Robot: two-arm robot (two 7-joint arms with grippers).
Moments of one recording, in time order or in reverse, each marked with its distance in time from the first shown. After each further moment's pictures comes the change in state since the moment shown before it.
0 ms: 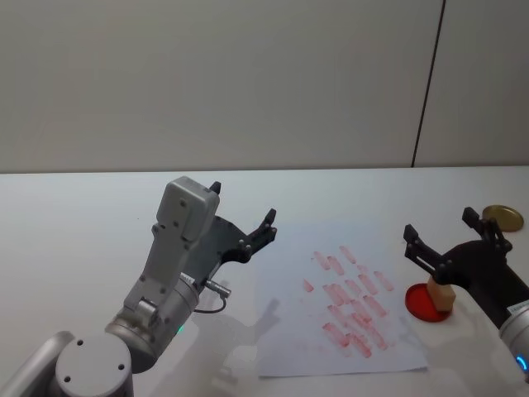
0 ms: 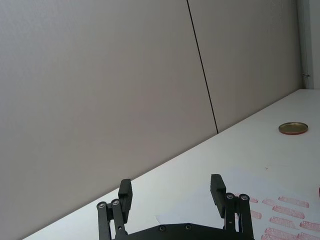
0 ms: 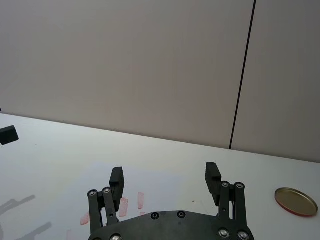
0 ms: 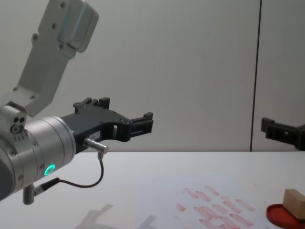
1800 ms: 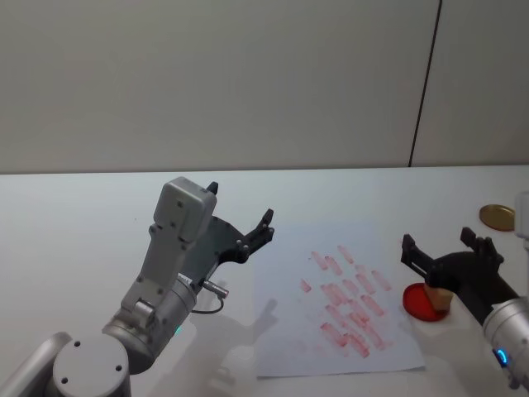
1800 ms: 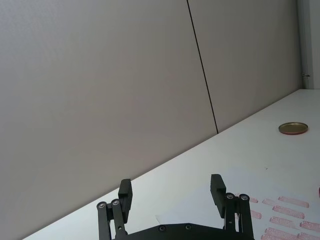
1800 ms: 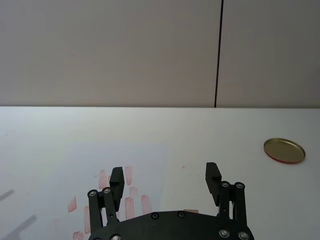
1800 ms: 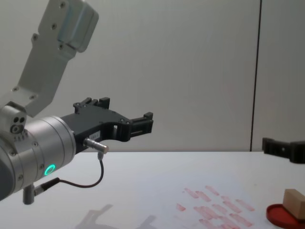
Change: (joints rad) left arm 0.000 0.000 0.000 0.000 0.000 0.000 0.000; right arm 0.026 -0.067 -0.008 -0.010 0.047 0.210 -0.138
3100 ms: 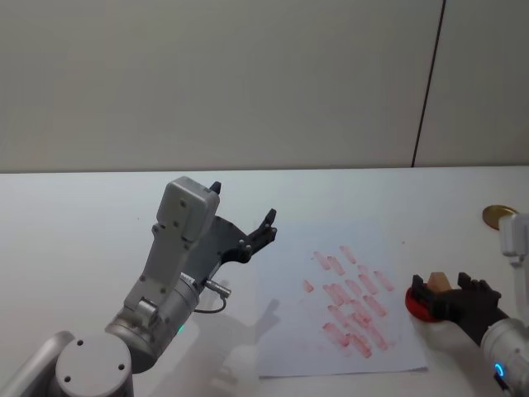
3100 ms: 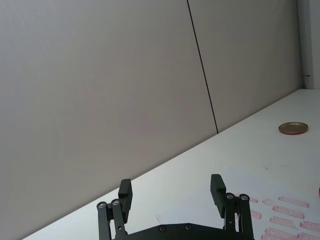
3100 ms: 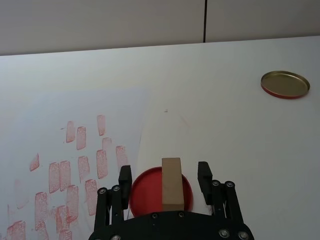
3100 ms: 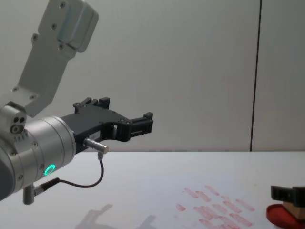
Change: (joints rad) left arm 0.000 0.000 0.000 0.000 0.000 0.000 0.000; right arm 0.041 -0.035 0.021 0.114 0.035 0.181 -0.019
